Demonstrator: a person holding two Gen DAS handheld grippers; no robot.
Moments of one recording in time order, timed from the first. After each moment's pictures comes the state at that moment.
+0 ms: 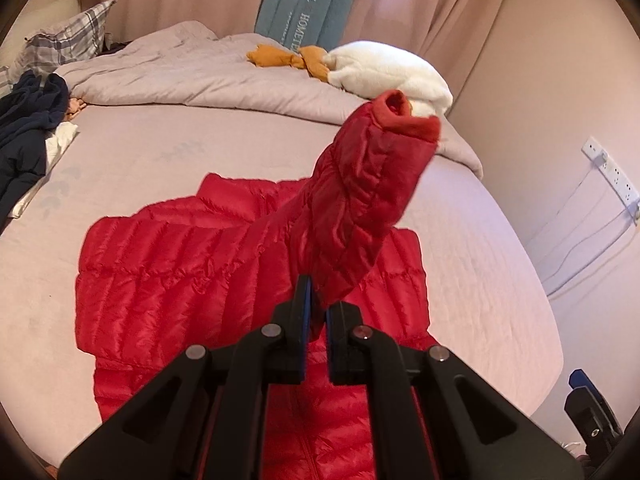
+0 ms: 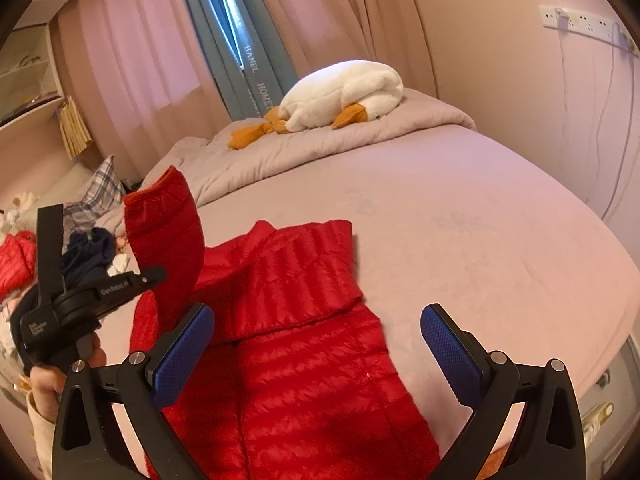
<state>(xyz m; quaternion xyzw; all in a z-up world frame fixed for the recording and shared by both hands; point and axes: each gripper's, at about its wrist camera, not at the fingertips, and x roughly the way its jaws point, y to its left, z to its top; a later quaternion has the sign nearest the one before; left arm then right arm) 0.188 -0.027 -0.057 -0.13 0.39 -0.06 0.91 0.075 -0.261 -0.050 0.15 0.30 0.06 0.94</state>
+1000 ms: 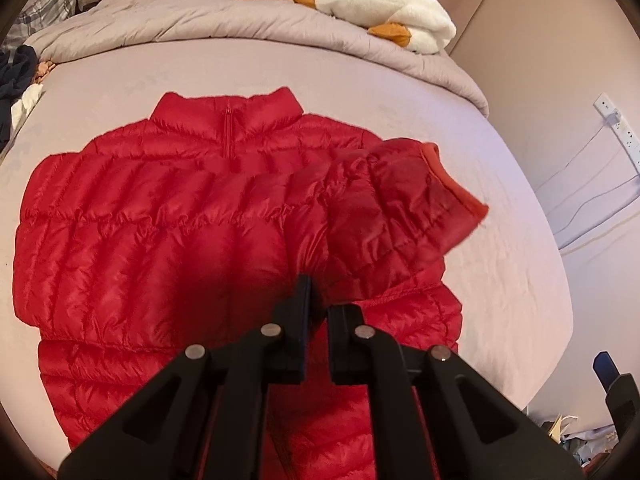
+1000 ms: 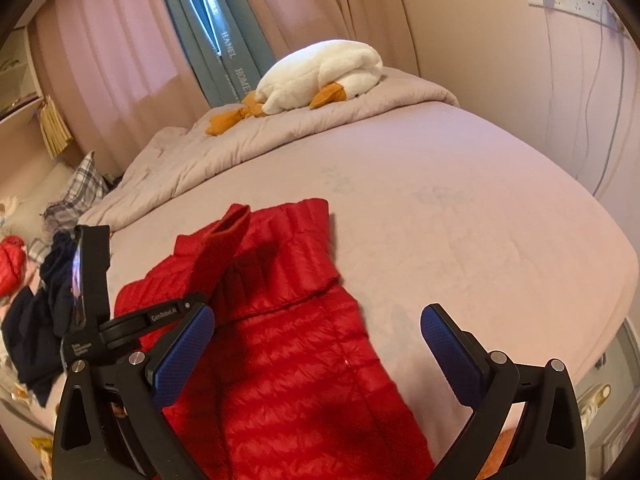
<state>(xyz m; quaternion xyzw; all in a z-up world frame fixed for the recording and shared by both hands) 0.213 -0.069 -0.127 -0.12 0.49 -0.08 0.86 0.082 -0.273 -0.070 0.16 0.34 0.03 0.93</state>
